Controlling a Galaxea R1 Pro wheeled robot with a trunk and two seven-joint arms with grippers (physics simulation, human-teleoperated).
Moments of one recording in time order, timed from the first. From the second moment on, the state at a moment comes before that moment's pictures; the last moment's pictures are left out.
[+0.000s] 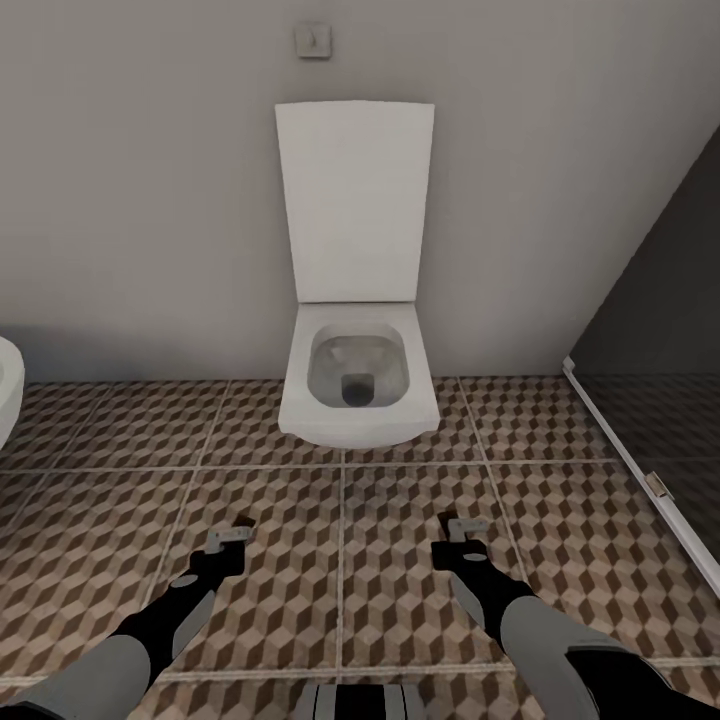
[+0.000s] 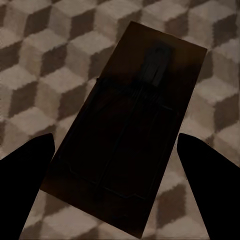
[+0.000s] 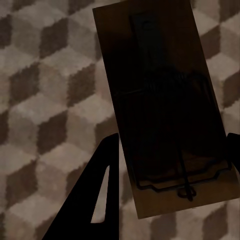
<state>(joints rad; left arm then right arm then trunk) -0.67 0.12 -0.34 -0.34 0.42 -0.07 0.09 -0.81 0.09 -0.03 -0.14 0.10 0.03 -0.16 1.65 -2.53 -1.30</state>
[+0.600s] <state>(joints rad) -0.67 0.11 -0.34 -0.30 0.41 -0.07 0.08 -0.81 0.09 -0.03 -0.15 0.10 0.03 -0.17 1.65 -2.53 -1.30</state>
